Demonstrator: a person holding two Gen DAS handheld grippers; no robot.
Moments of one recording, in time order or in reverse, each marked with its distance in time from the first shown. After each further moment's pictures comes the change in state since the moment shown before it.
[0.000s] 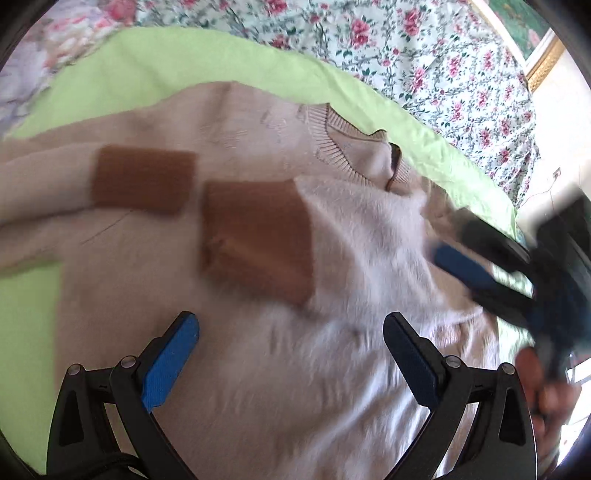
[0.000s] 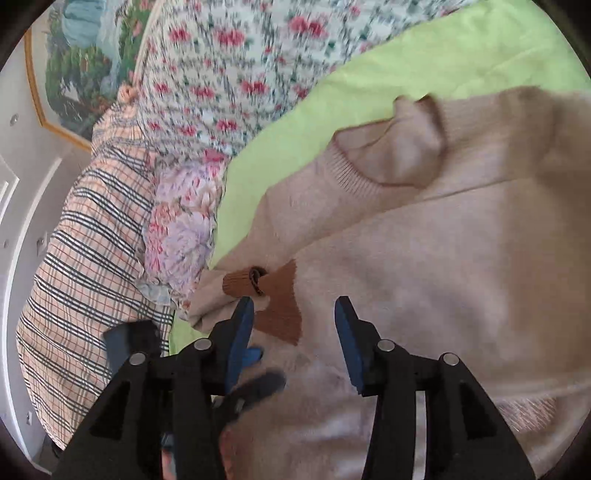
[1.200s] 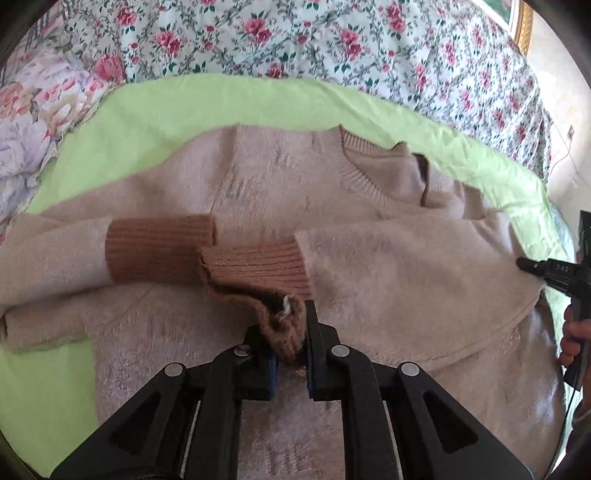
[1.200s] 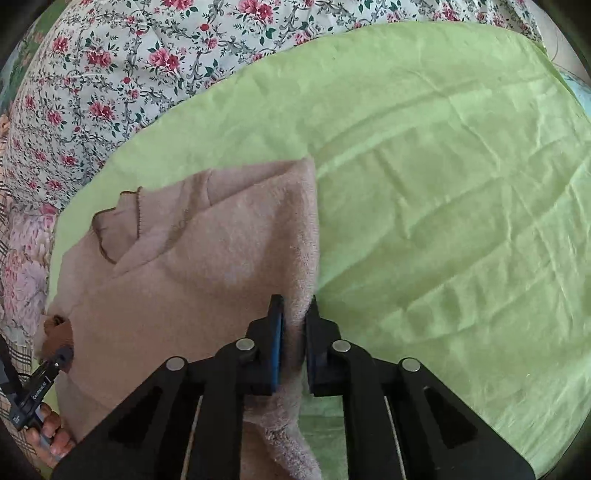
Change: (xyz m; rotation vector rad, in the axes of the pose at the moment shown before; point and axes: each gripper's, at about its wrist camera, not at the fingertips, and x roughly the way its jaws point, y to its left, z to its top) left arm 0.009 -0.004 0.009 0.168 -0.122 0.192; right arm -0.091 -0.136 0.052 -0.007 -0.154 -0.658
